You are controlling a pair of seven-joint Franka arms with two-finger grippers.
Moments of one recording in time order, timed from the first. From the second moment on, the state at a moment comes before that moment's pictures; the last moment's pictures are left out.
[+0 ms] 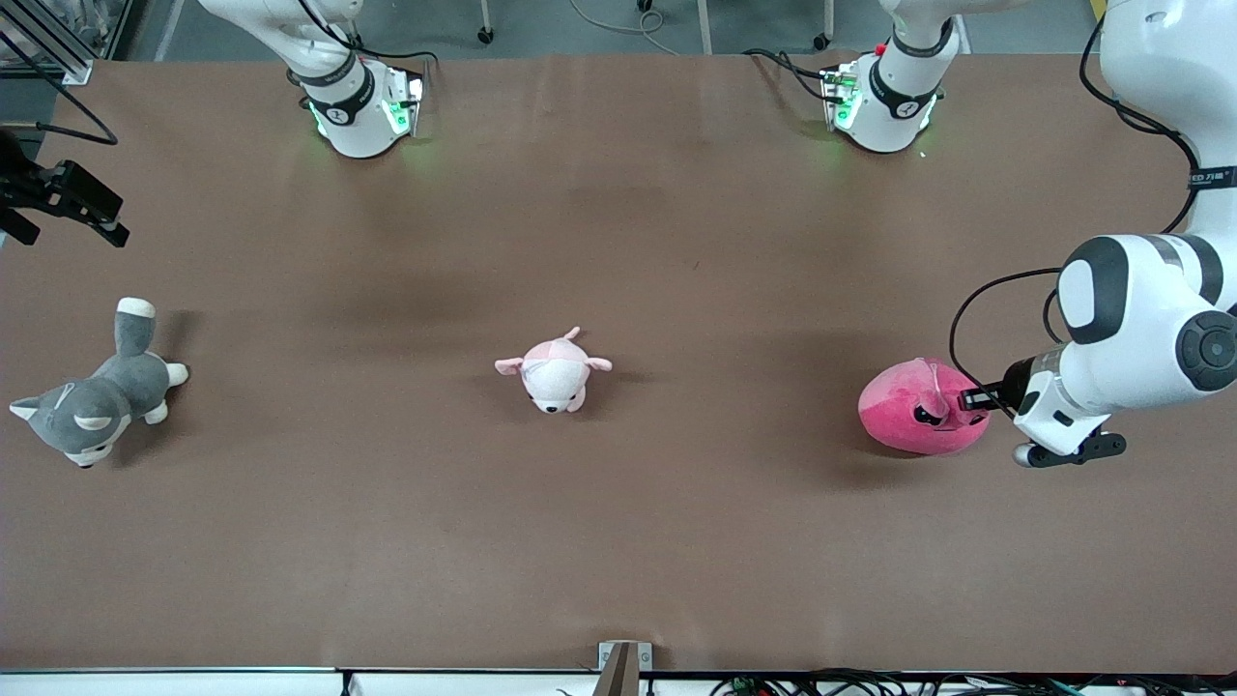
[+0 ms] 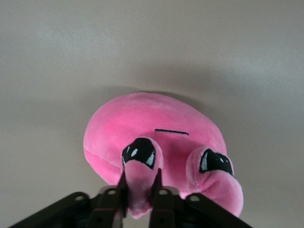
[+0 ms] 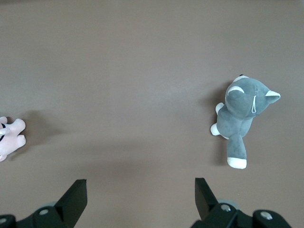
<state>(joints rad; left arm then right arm) 0.05 0.43 -0.09 -1.69 -0.04 2.00 -0.17 -0.06 -0.17 0.00 -1.74 -0.02 1.69 -0.03</state>
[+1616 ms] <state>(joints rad) -0.13 0.32 -0.64 -1.40 -0.05 1.80 -0.89 -0.05 -0.15 0.02 -1.74 -0.02 1.69 -0.03</state>
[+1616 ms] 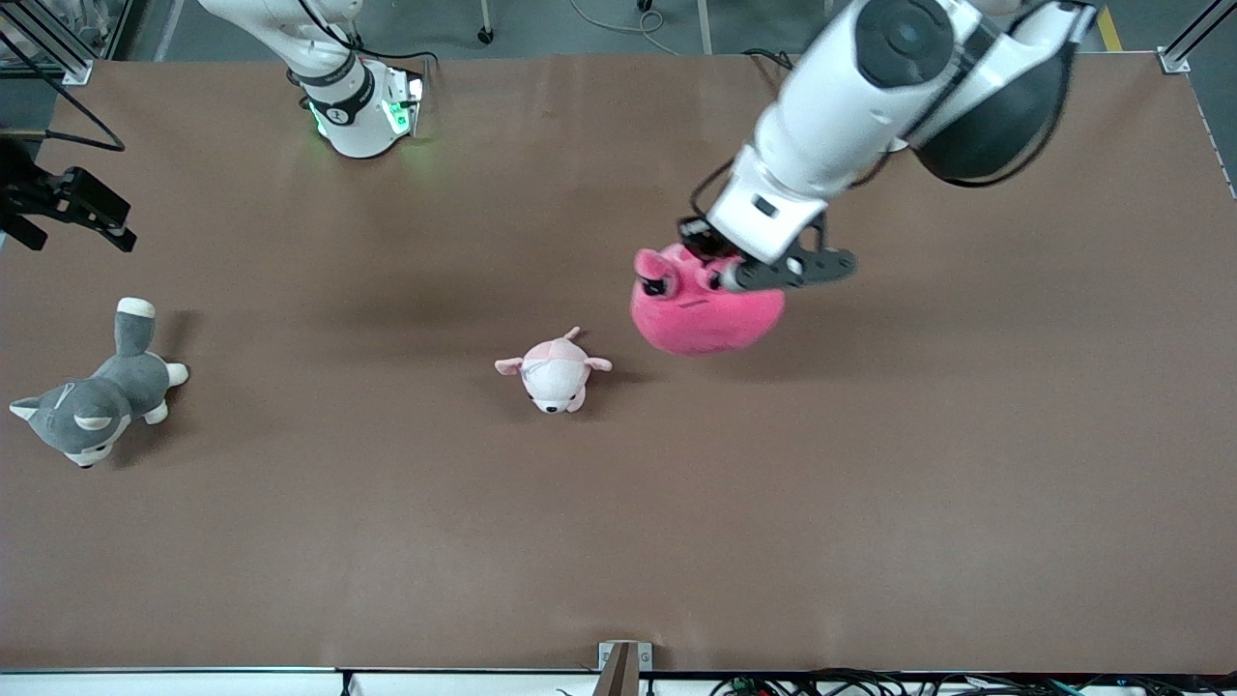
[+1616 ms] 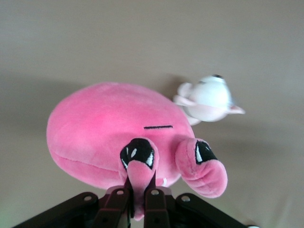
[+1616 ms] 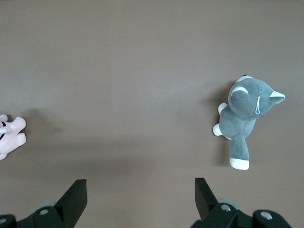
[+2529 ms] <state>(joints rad) -0.46 0.52 -0.64 -1.30 -0.05 2.34 -1.26 0.13 -0.10 0.03 -1.74 0.25 1.68 -0.02</state>
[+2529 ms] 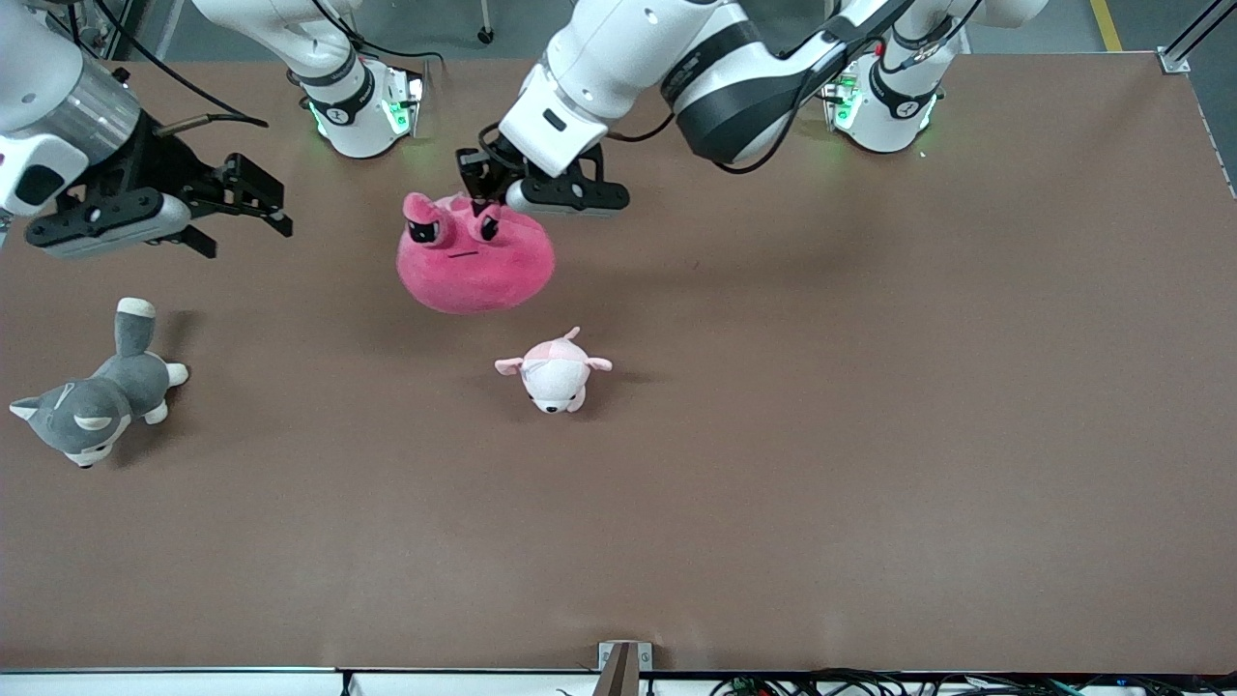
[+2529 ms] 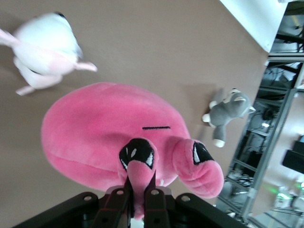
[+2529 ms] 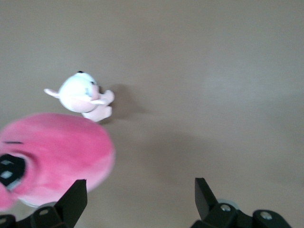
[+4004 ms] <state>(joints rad) -0.63 0.55 -0.48 -1.26 -0.05 2.41 -1.40 0.18 0.01 0.03 -1.72 0.53 1.59 -0.02</state>
